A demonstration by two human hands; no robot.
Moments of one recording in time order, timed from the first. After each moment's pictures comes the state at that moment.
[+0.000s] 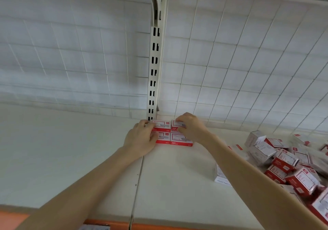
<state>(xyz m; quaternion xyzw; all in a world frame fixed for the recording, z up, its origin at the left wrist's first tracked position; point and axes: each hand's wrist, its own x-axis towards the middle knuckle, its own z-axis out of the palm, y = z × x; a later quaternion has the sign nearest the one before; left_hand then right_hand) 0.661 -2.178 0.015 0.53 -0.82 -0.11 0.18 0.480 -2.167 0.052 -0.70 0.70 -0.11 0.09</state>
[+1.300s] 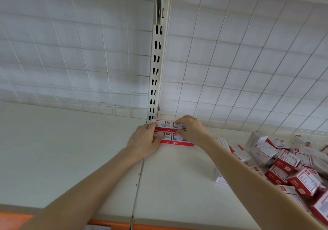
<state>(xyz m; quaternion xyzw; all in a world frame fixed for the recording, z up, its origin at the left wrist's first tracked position) 0.658 -2.172 0.015 0.53 -0.82 -0.16 0.16 0.483 -2.168 0.042 -0.70 0.69 -0.13 0.10</state>
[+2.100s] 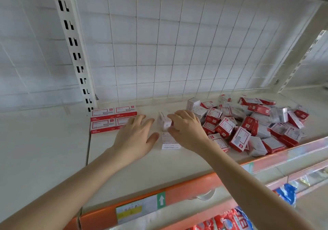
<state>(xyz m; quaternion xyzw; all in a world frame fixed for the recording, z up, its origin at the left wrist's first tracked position) 0.578 -2.091 0.036 0.36 -0.92 -0.06 0.13 0.422 -2.017 0.047 -0.62 0.77 -0.16 -0.02</state>
